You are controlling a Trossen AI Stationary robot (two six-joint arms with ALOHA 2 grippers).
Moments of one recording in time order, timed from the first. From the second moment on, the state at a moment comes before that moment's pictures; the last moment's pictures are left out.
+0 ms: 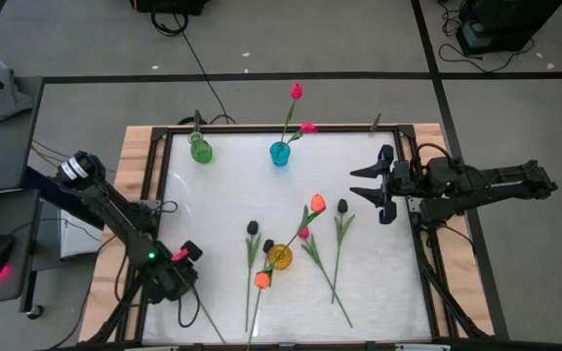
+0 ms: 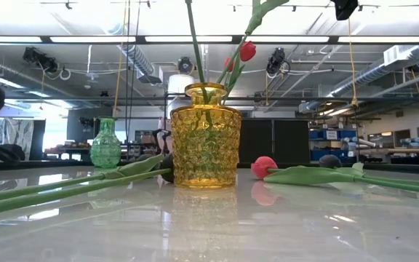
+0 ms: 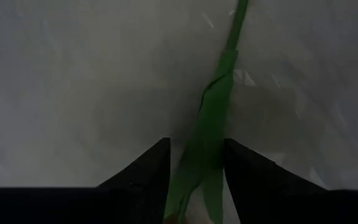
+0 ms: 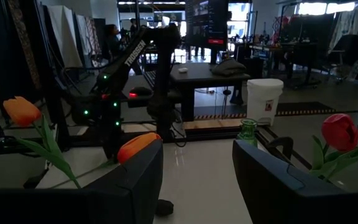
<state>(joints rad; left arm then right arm) -0.88 1.34 0.64 -0.68 -0.03 -0.21 0.11 0.65 0.67 -0.04 0.21 0.03</state>
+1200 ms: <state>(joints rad) -0.76 1.25 0.64 -0.73 -0.02 -0.30 0.11 0.65 0.67 -0.04 0.21 0.03</state>
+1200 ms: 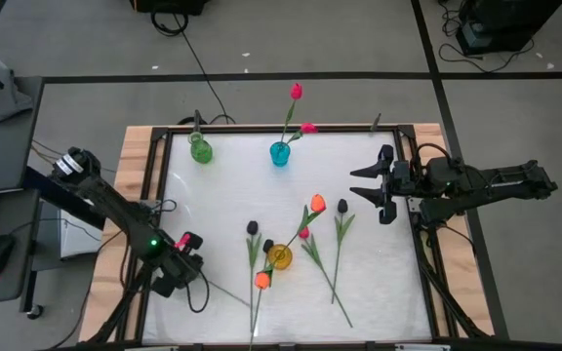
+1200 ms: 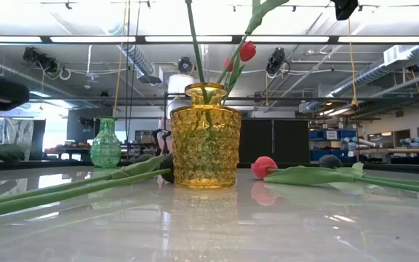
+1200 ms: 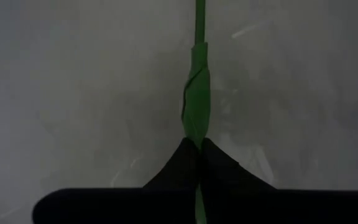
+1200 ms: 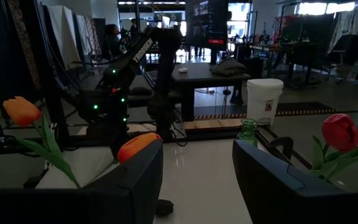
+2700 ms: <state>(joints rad) -0.55 1.23 1.11 -1.49 -0.74 0.48 0.11 0.65 0.67 -0.04 0.21 0.03</state>
